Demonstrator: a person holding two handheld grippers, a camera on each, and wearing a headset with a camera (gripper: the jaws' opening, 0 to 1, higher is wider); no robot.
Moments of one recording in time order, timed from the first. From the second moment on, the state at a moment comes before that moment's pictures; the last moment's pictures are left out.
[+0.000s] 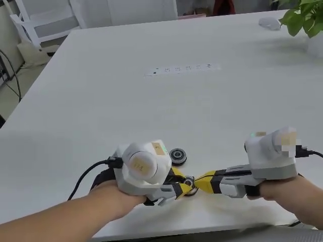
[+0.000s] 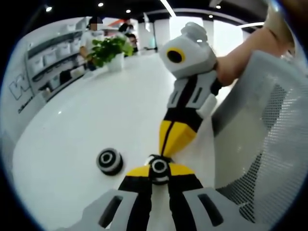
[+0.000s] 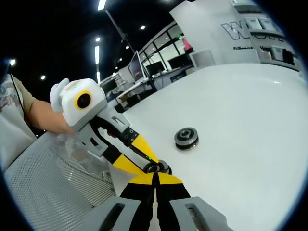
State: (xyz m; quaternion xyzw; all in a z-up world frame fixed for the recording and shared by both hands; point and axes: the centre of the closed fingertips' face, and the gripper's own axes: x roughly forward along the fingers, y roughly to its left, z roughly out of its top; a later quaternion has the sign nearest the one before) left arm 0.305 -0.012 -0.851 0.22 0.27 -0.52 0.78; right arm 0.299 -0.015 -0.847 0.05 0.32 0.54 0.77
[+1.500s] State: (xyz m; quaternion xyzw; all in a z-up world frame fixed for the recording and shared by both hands) left arm 0.297 -0.010 -0.824 0.18 0.26 -0.54 0.78; right arm 0.303 -0.018 -0.843 0.09 0.31 0.54 0.78
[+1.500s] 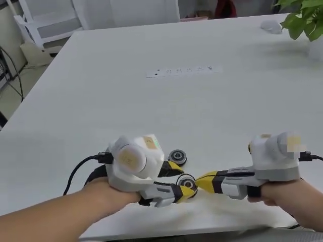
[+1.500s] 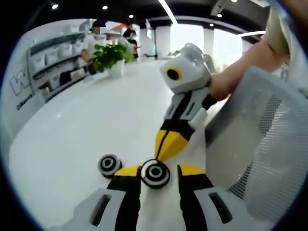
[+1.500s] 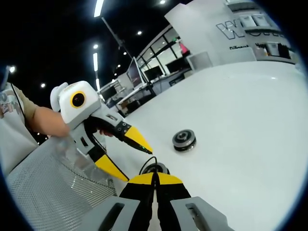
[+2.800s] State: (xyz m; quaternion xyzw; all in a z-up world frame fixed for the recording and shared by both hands) left arm 0.288 0.051 -0.762 0.14 0.21 -0.51 0.82; right arm 0.302 -0.010 -0.804 0.10 0.28 0.57 0.77
